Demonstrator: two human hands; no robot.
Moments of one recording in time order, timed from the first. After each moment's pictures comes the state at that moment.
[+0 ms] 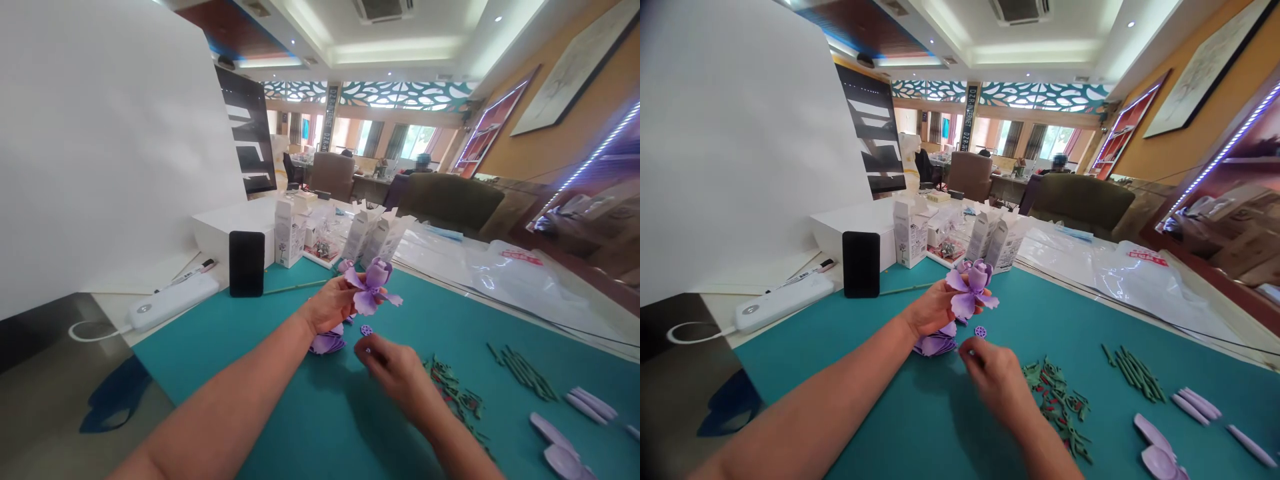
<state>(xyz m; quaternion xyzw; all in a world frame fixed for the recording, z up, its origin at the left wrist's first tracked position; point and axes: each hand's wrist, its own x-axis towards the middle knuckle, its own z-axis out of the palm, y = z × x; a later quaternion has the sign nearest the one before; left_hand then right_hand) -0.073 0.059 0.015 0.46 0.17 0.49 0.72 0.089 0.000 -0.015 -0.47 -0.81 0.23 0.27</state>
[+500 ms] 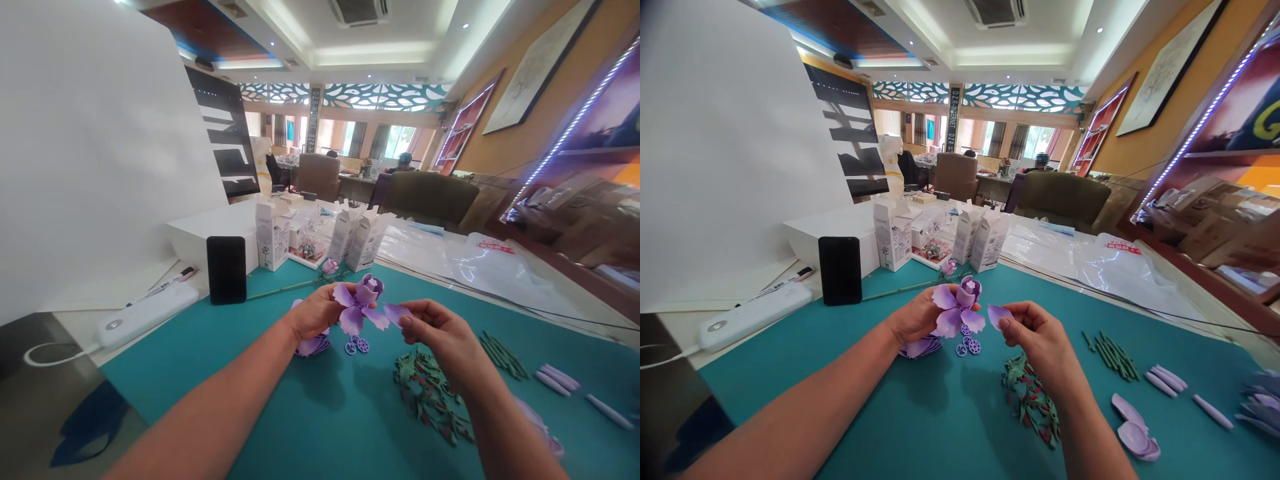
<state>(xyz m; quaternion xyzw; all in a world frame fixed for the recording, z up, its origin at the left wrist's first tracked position) -0.066 0.056 0.011 0.52 0.21 0.42 0.71 0.143 0.011 0.037 -0.52 -0.56 0.44 0.47</state>
